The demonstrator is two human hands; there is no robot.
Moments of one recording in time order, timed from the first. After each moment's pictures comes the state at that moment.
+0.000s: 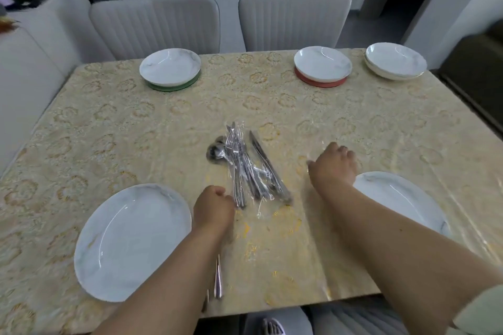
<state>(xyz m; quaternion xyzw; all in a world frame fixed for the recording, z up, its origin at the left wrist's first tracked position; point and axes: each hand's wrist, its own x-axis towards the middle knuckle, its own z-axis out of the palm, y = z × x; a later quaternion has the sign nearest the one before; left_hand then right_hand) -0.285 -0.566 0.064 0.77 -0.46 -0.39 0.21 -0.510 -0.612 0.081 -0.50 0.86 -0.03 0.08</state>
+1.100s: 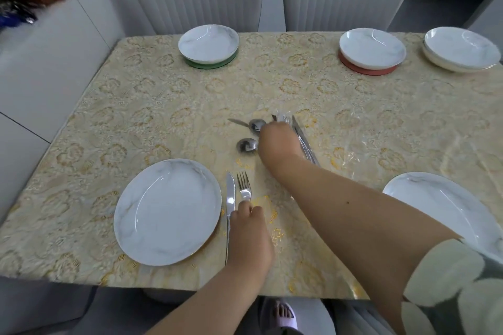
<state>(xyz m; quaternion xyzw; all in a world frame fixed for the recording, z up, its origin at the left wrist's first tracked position) -0.293 -0.487 0.041 0.72 -0.66 -0.20 0.10 -0.360 -0.647 0.096 -0.75 0.65 -0.03 0.09</state>
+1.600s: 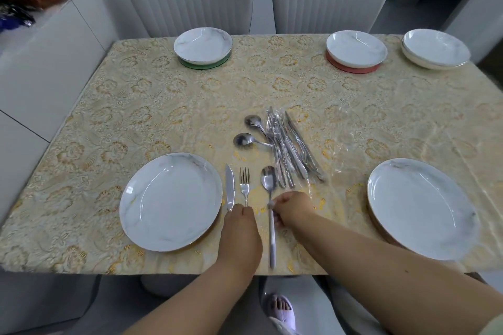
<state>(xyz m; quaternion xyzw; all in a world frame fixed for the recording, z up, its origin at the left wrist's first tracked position) -0.272 -0.464 0.040 0.70 -0.68 -0.20 0.10 -0.394 -0.518 0.051 -0.40 0.74 -0.16 0.52</state>
